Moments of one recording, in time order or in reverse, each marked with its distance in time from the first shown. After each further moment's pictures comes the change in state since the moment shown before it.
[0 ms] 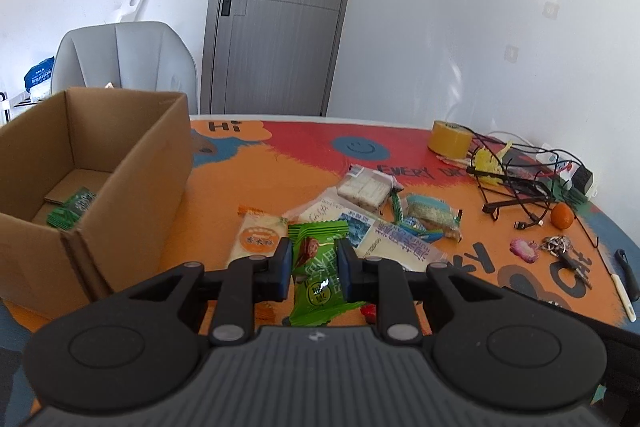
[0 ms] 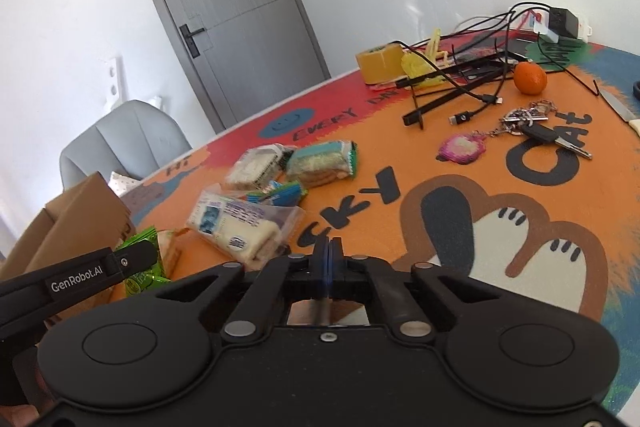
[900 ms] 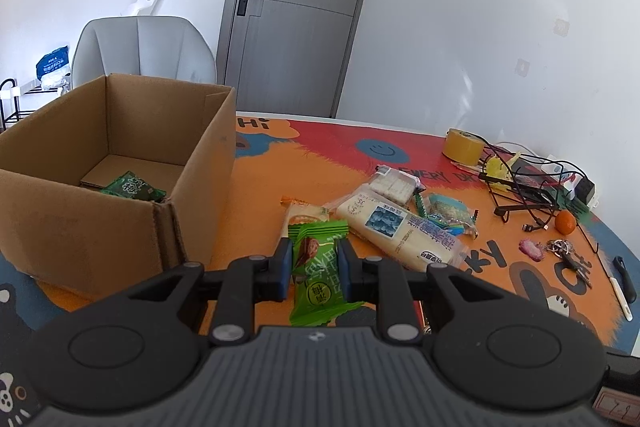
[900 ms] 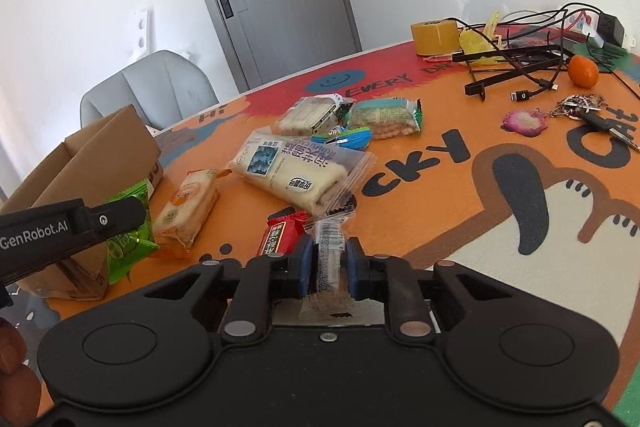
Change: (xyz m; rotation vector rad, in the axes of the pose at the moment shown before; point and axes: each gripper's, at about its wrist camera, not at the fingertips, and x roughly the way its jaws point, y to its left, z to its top) left arm -0.020 0.037 -0.009 -0.046 -0.003 0.001; right arm 0.014 0.042 -0.028 -0.125 0.079 0.012
